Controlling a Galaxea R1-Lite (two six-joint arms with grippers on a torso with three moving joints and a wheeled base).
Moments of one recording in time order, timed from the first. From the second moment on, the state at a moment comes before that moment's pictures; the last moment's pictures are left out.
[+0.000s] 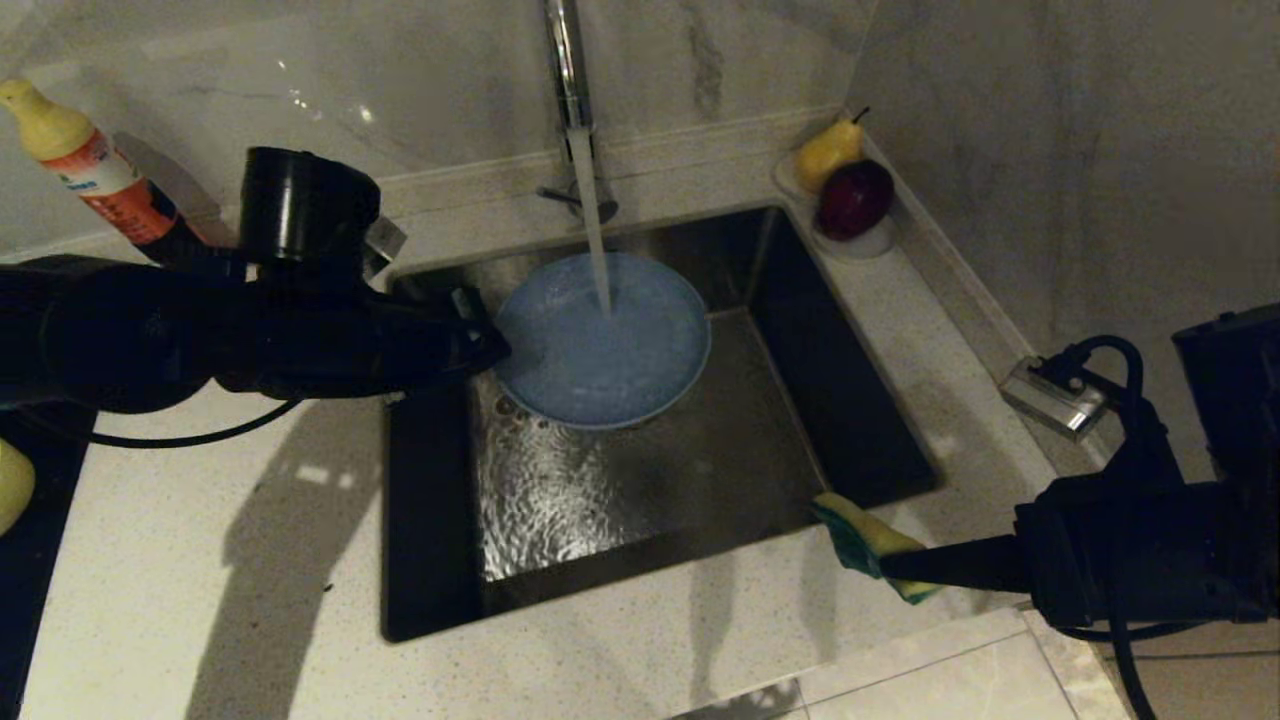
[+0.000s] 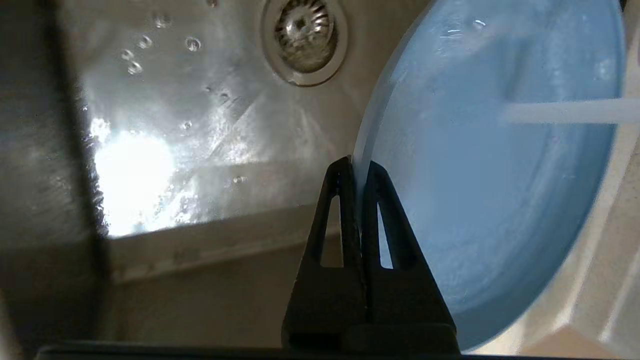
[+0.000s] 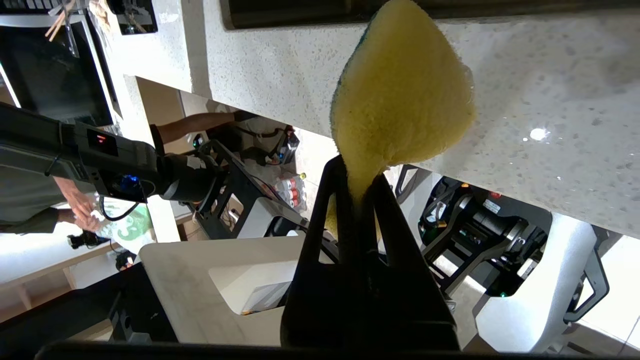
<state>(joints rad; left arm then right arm) -0.34 1.73 -1.32 0.02 -0.07 -0.62 0.49 1.37 -0.87 0.09 0.53 0.43</state>
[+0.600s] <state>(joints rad) -0.40 1.78 -1.32 -0.02 -0.01 -0.66 0.49 1.37 -0.87 0.09 0.53 0.43</state>
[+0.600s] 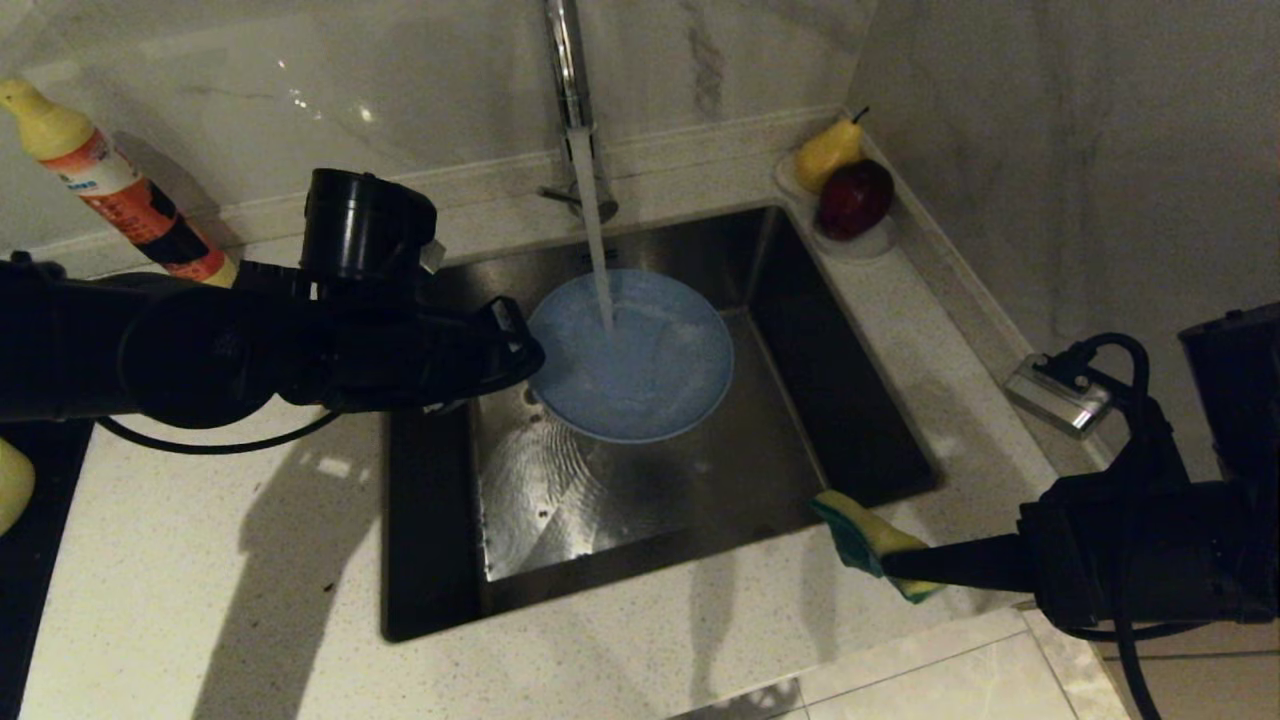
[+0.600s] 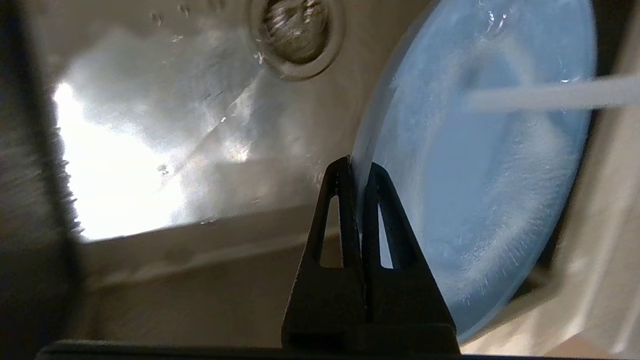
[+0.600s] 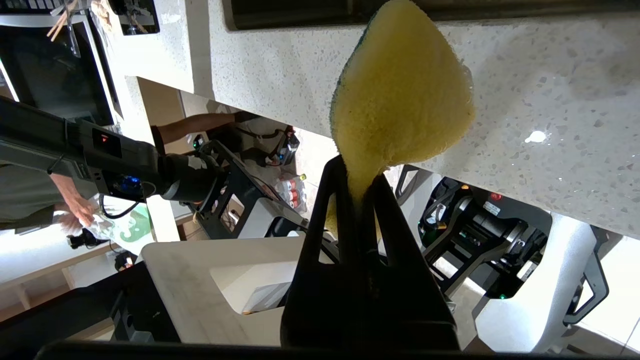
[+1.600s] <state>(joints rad) -0.25 1.56 -1.19 -0.10 0.21 -0.28 0.48 1.36 -0.88 0.09 0.53 0.43</state>
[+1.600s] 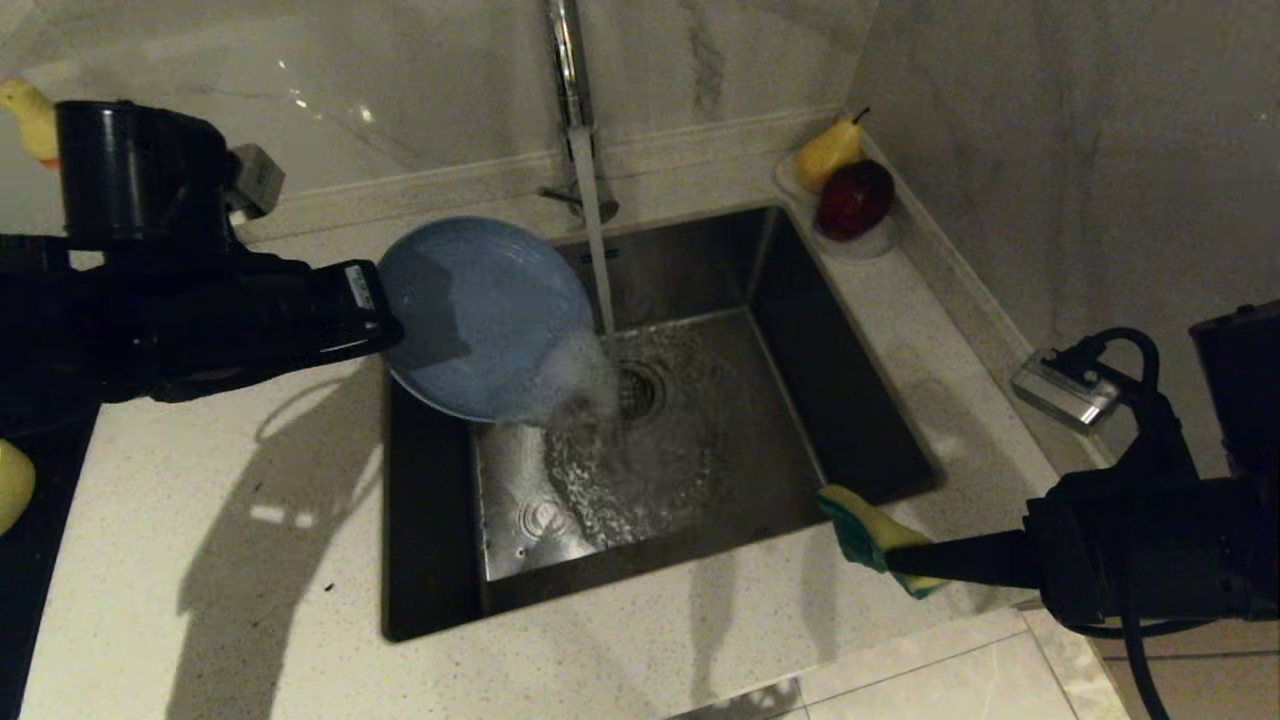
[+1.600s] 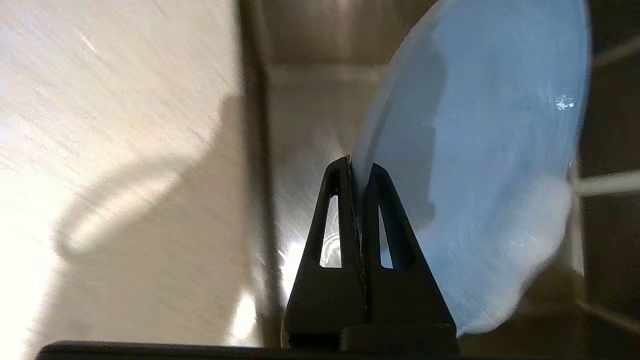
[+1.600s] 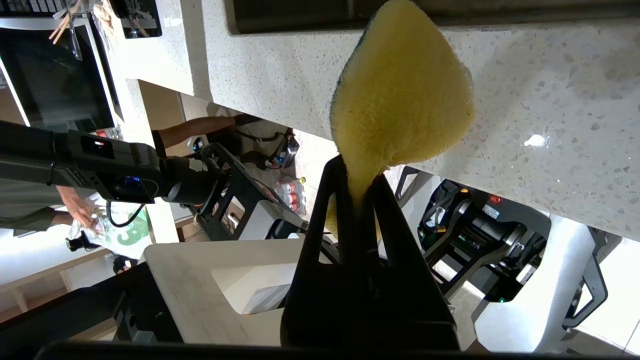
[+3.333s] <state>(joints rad) -0.23 1.16 -0.93 0.33 -0.02 -0.25 0.49 1.26 -0.87 0.15 0.53 0.44</state>
